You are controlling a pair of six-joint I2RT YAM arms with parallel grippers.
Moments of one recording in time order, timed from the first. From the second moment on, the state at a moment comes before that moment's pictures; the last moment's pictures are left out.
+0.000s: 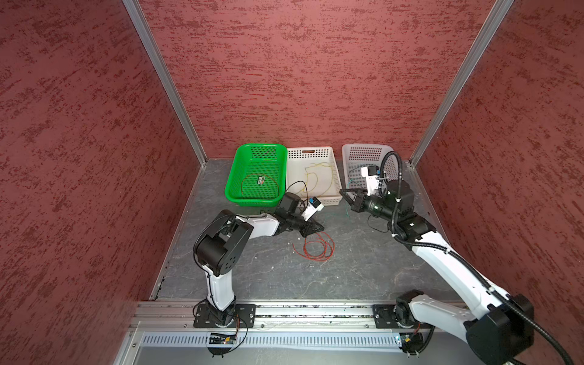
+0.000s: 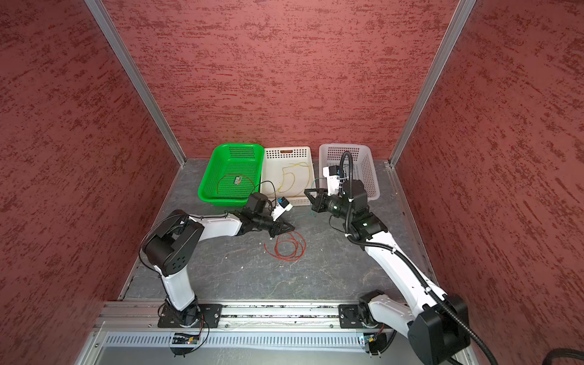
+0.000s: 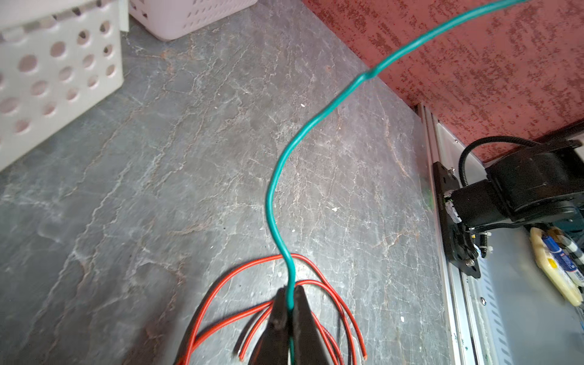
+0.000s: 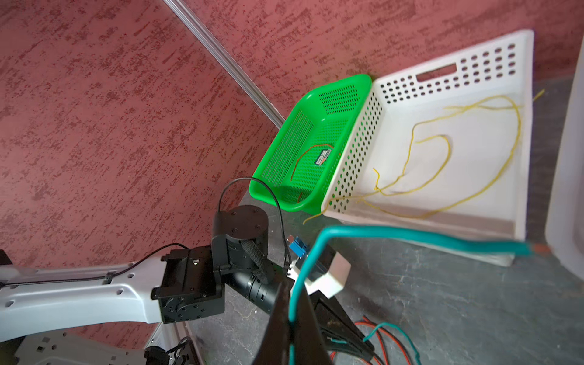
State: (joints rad) left arm -0.59 1.85 0.96 0.15 0.79 -0.02; right arm 0.37 1.11 0.93 -0.05 -0.48 0.56
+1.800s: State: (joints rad) left arm -0.56 1.31 0.70 0.11 0.70 -0.01; right arm 0.02 2.01 1.47 0.08 -0.08 0.26
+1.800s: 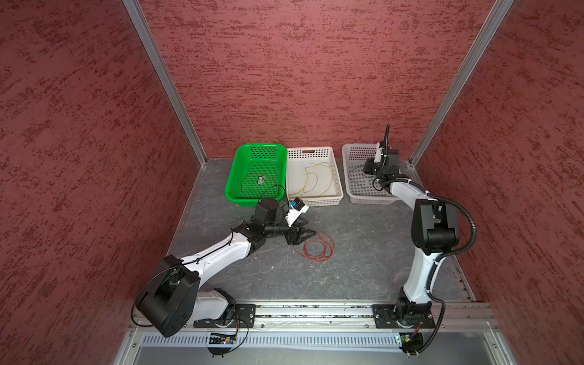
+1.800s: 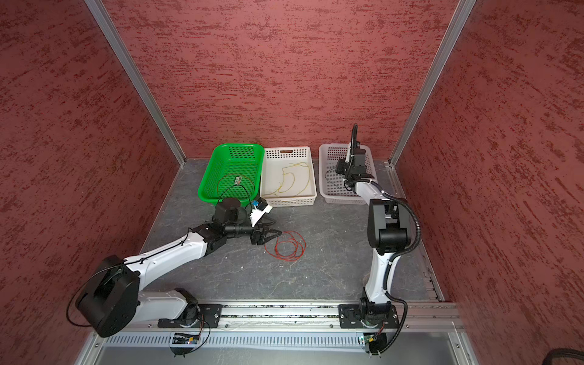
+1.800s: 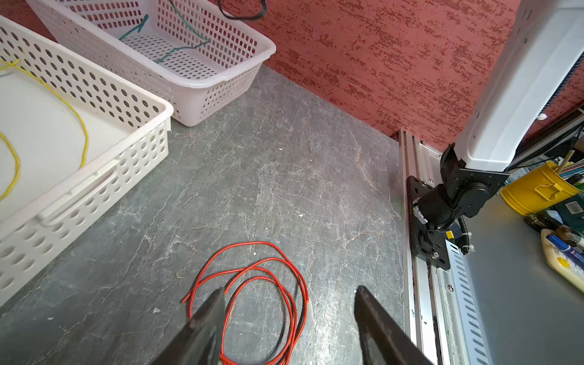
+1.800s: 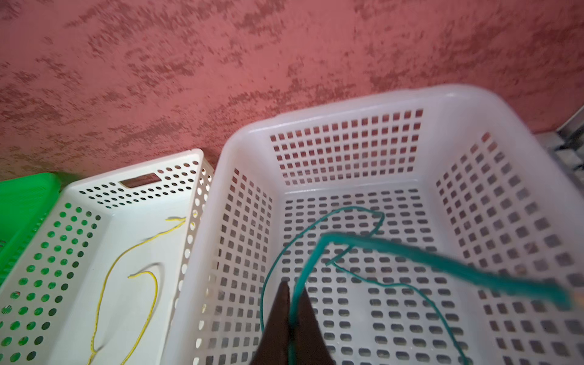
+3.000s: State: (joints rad) left arm -0.56 1.33 0.71 0.06 0.70 0.00; right arm 0.00 1.94 1.58 -0.44 -0.28 0.25
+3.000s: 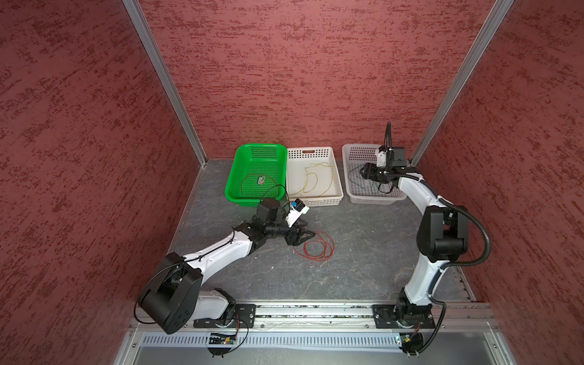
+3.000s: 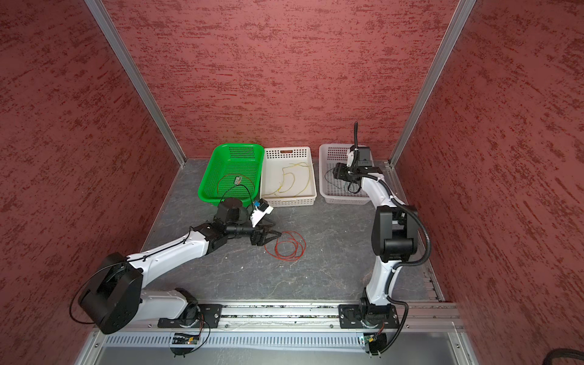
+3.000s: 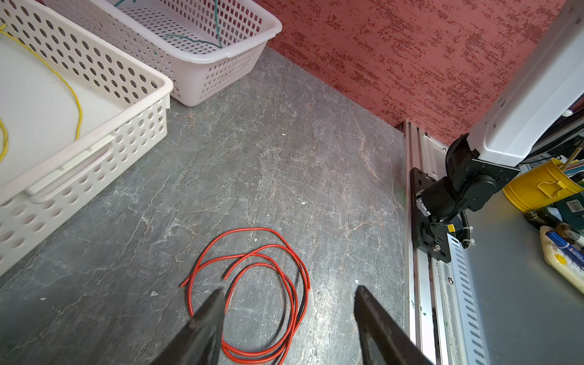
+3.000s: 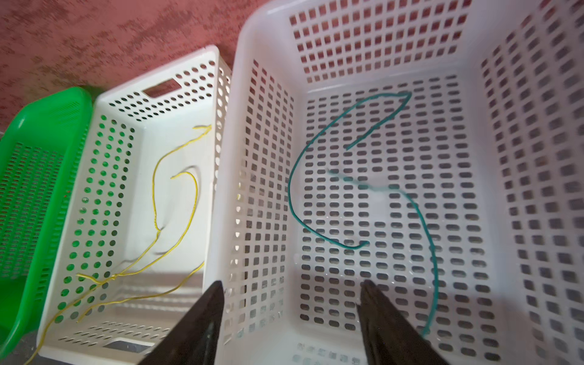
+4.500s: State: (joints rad) left arm -0.62 1.39 0.78 0.07 0.69 0.00; right arm -0.02 1.97 1.68 -0.58 -0.46 0.26
